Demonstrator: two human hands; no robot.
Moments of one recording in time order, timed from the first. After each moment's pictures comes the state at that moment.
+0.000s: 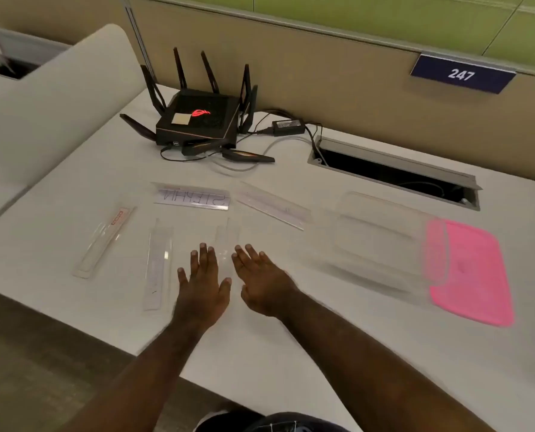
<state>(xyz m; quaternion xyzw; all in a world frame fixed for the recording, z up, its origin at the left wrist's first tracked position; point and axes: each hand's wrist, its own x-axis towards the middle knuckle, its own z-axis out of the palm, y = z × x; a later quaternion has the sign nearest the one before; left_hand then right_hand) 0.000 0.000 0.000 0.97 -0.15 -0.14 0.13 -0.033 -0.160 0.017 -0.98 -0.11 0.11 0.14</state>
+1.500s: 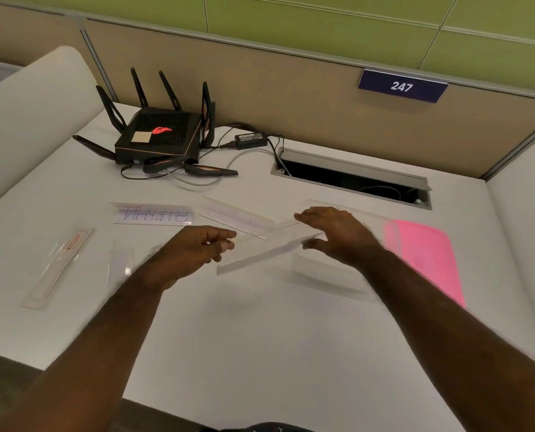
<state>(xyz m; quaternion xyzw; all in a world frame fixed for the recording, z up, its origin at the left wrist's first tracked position) 0.045 -0.075 0.130 0.80 -0.19 -0.31 0.48 -0.055 -0.375 0.106 -0.99 -0.01 -0.01 0.12</state>
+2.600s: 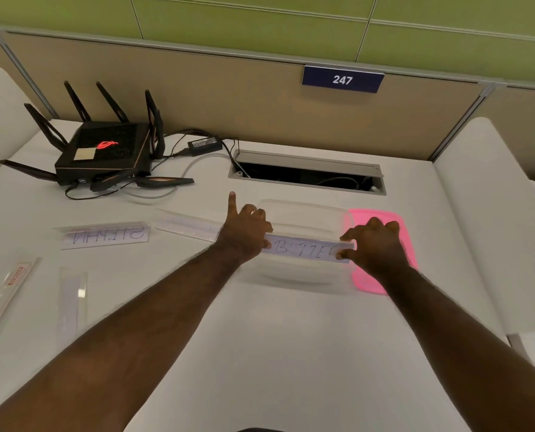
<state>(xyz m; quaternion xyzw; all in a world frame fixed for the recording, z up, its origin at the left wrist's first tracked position) 0.036 -0.257 0.086 0.86 -0.51 -0.02 -0.08 -0.153 -0.463 0.093 -0.97 0.25 0.04 -0.04</state>
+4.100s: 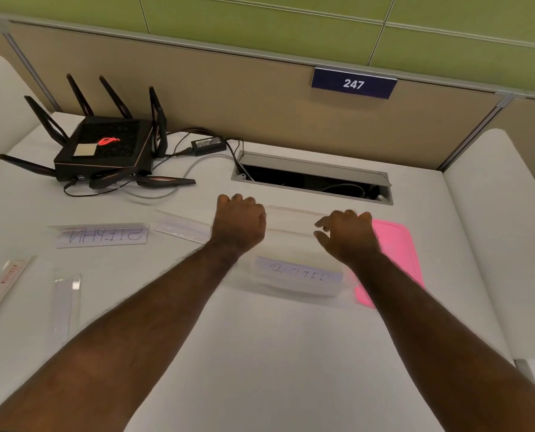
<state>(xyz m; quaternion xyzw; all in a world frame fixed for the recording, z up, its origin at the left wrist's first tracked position) 0.068 -0.271 0.078 0.89 -0.43 0.14 0.04 -0.083 -0.454 0.092 -0.98 0.21 -0.01 -0.03</state>
